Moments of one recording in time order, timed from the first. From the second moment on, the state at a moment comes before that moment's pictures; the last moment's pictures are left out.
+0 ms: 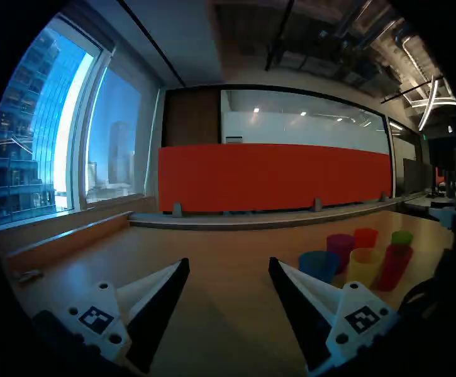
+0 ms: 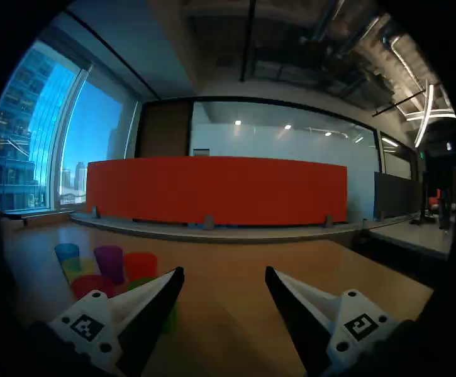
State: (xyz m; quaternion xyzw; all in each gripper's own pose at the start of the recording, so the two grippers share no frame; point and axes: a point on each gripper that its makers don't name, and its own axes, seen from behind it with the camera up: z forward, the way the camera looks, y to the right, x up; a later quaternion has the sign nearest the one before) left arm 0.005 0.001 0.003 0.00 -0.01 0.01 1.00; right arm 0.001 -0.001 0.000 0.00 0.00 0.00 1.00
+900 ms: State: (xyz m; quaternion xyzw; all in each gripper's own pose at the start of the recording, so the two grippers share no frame) left arm 0.129 0.004 0.021 -0.03 -0.02 0.01 1.00; right arm 0.122 -0.015 0.018 0.04 -0.02 -0.01 1.00
